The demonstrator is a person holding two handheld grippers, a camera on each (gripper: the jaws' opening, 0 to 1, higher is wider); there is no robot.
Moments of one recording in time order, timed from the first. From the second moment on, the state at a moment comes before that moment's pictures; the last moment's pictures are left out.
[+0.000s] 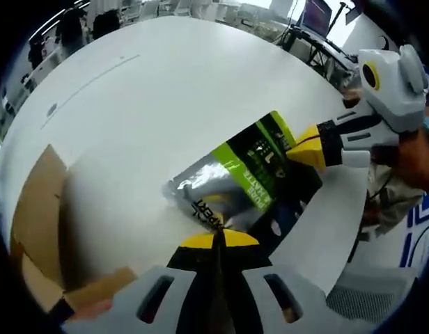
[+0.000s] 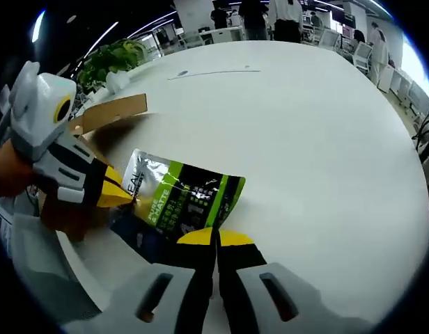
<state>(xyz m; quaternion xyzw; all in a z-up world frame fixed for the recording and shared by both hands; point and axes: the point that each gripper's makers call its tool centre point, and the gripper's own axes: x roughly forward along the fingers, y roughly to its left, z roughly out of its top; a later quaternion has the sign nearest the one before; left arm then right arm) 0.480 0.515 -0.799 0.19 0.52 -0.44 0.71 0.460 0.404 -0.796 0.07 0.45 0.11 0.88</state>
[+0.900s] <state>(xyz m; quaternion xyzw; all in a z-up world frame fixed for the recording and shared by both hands) 0.489 0.533 -0.717 0.15 0.44 -0.44 0.77 0.456 0.389 -0.741 0.05 0.40 0.07 0.91</state>
